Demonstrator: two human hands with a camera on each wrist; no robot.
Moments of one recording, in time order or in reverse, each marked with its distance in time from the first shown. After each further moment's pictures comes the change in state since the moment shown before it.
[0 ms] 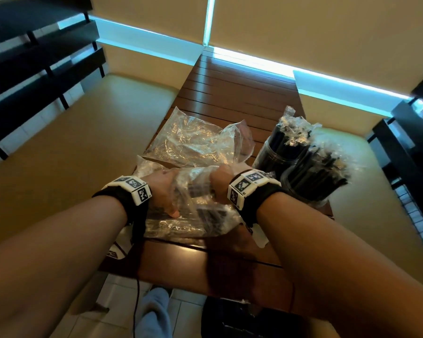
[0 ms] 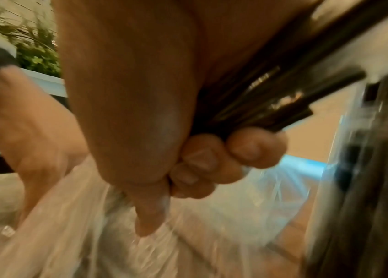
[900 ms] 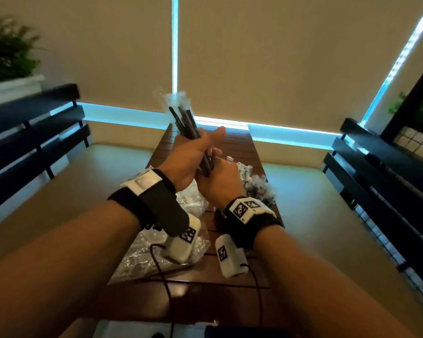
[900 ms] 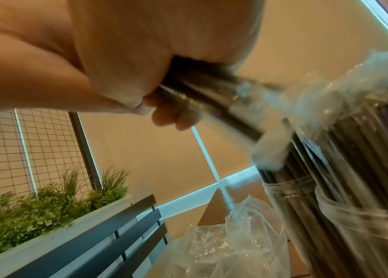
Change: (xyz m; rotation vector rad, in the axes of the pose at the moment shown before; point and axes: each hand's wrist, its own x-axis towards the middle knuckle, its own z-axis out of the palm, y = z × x) left_hand -0.139 0.211 -0.135 -1.440 0.349 0.627; right_hand -0.117 0.031 -0.098 0.858 0.876 0.300
